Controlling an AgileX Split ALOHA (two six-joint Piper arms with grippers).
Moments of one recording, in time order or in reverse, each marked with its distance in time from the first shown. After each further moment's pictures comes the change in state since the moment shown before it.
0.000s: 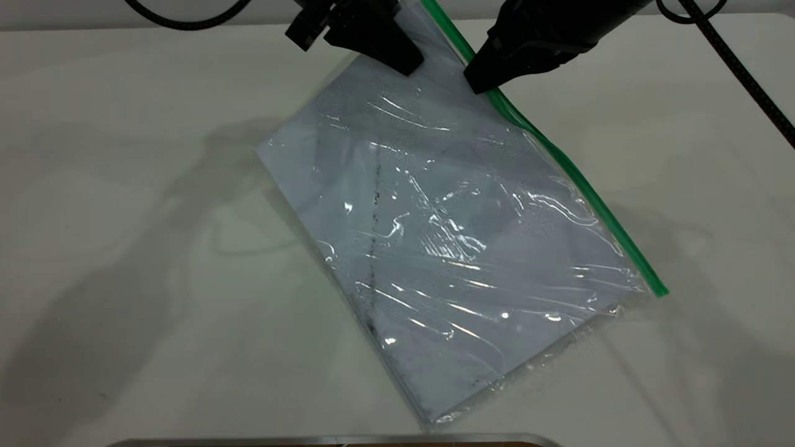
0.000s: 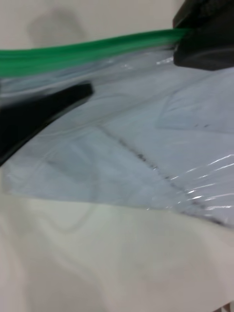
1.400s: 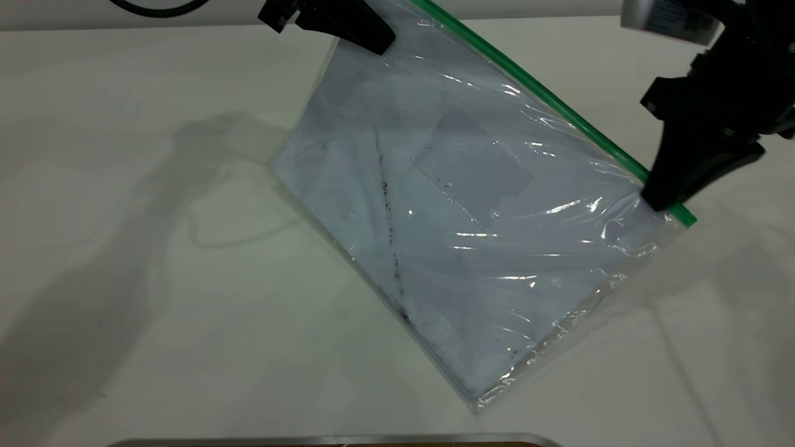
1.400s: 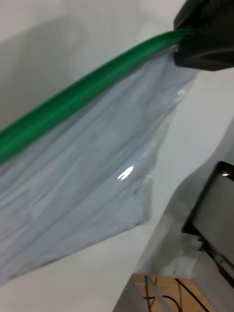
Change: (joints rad) left arm 0.061 -0.001 0.000 -0.025 0.000 -0.017; right arm -0.221 0.013 0.075 -0.632 0.295 0.833
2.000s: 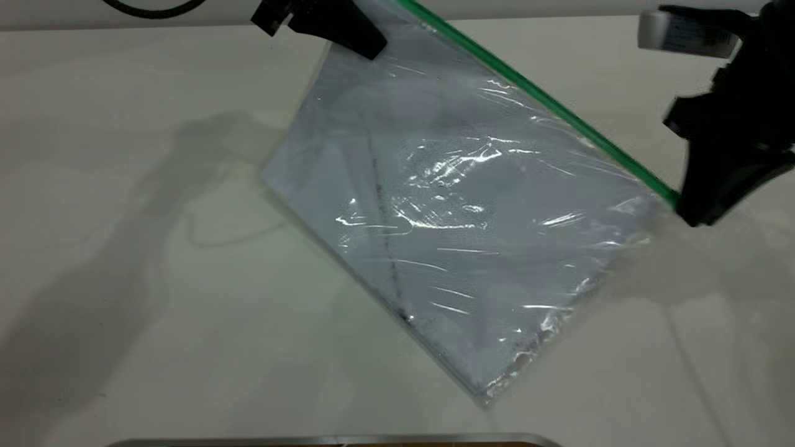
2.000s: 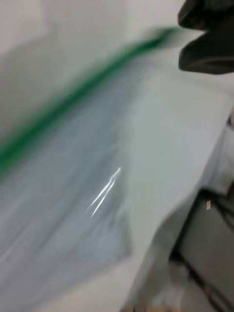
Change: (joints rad) left arm 0.002 0.000 0.000 0.047 0.000 -0.004; right arm -0.008 0.000 0.003 -0.120 -0.021 0.054
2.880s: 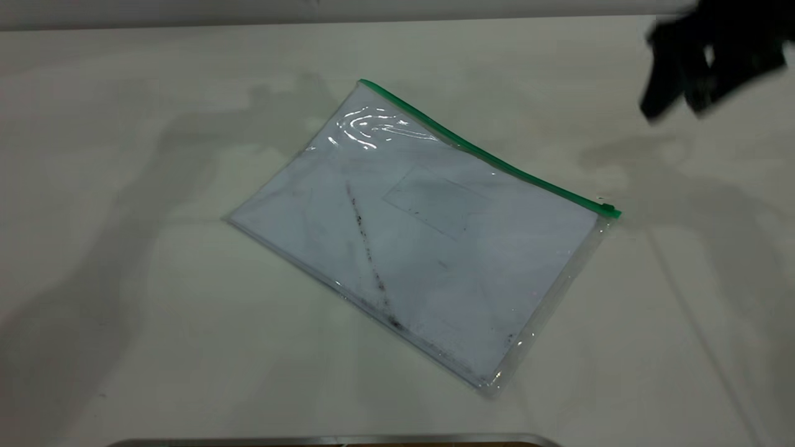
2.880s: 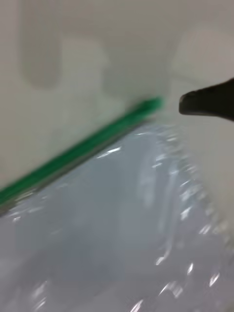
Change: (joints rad) left arm 0.000 -0.211 -0.047 0.499 -0.250 -0.966; right arm 0.002 0.008 -0.250 -0.007 -0.103 0.006
